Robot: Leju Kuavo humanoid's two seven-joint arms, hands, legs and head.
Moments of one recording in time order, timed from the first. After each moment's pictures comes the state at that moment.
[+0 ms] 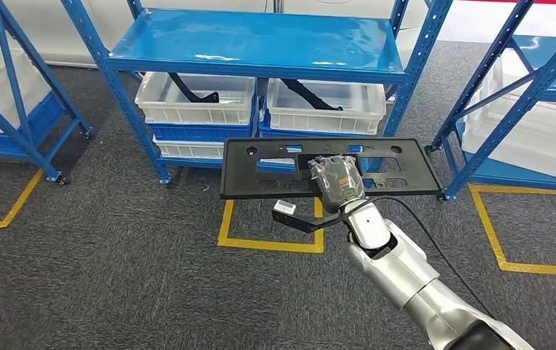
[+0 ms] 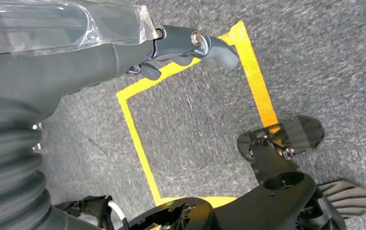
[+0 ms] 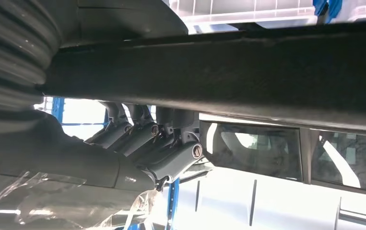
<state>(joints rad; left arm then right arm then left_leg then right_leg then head) -0.18 0.06 -1.11 -0.27 0.87 0.20 -0.07 -1.07 0.08 1.04 -1.05 1.08 -0.23 0.20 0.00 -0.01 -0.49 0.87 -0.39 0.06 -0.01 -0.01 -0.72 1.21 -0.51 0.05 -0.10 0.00</state>
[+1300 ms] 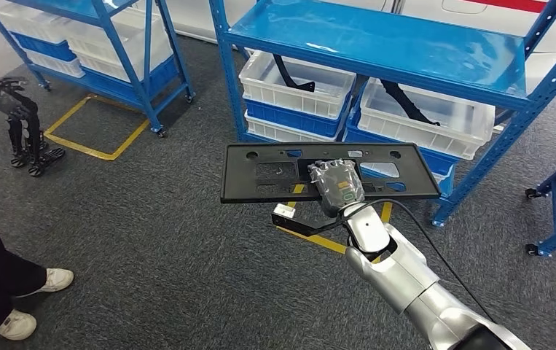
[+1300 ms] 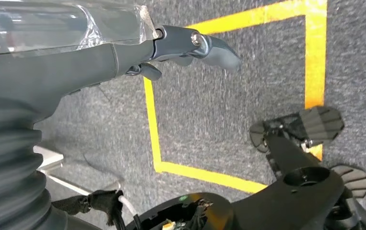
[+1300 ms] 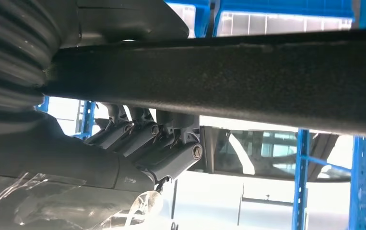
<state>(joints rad) -0.18 0.06 -1.11 -0.27 0.83 0.18 -0.05 -1.05 0.07 1.03 -1.08 1.09 -0.20 0.21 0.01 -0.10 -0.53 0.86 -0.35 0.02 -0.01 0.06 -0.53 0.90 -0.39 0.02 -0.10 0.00</state>
